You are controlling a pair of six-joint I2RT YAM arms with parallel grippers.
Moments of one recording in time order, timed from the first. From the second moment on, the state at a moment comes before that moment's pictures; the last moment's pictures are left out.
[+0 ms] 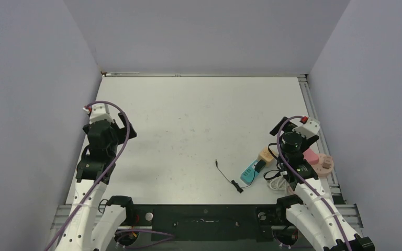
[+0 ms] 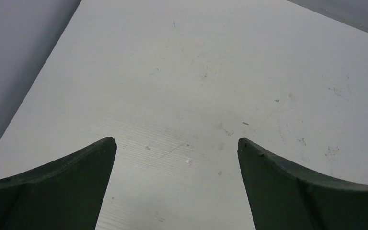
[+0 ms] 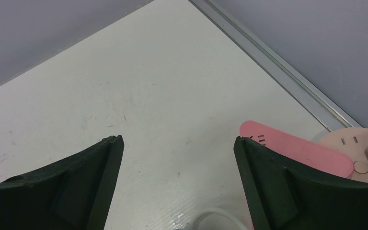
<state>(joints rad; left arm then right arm) -0.09 0.71 0.80 -0.50 -0.29 -0.34 0.24 0.71 0.45 -0.03 0.67 0.40</state>
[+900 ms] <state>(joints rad) -0.16 0.94 0.95 -0.39 0.00 -0.31 0.24 0.69 0.71 -0.59 0.47 0.62</state>
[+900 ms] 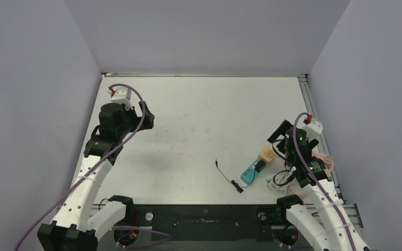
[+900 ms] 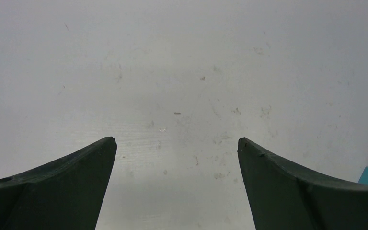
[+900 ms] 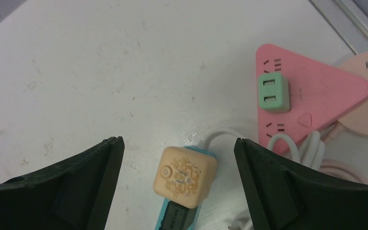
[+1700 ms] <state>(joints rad) -0.27 0.98 0.89 -0.42 0.04 -0.28 0.26 0.86 0.62 -0.76 0.28 0.83</state>
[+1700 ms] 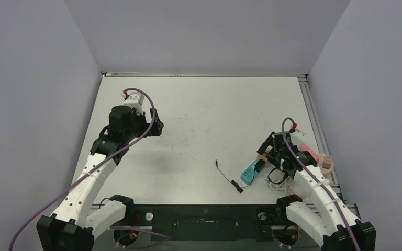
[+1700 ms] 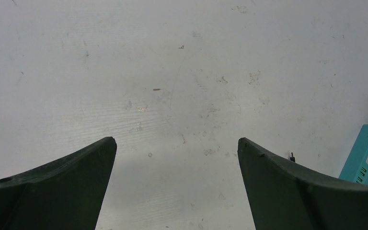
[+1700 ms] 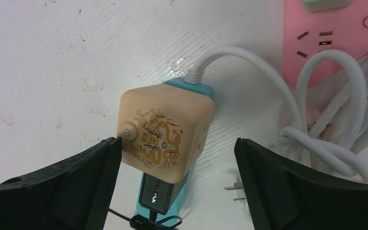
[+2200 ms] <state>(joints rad) -0.27 0.98 0.89 -0.42 0.04 -0.28 0.43 0.94 0.61 -0.70 0.36 0.86</state>
